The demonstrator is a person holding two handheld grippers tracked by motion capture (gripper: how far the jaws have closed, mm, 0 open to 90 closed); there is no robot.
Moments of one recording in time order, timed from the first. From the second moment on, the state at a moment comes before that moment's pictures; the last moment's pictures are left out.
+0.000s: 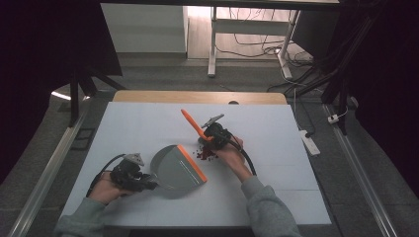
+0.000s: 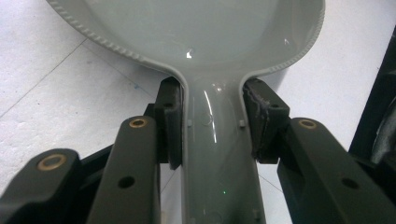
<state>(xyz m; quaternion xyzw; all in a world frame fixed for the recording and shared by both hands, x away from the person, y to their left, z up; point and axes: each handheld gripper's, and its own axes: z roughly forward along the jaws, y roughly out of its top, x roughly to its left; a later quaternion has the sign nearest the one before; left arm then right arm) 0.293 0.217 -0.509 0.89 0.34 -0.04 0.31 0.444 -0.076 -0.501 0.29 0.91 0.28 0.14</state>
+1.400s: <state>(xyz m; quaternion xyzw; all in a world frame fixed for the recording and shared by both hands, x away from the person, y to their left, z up) 0.293 0.216 -0.510 0.89 0.34 -0.04 0.31 0.390 -0.017 -0.500 0.21 0.91 0.34 0.07</state>
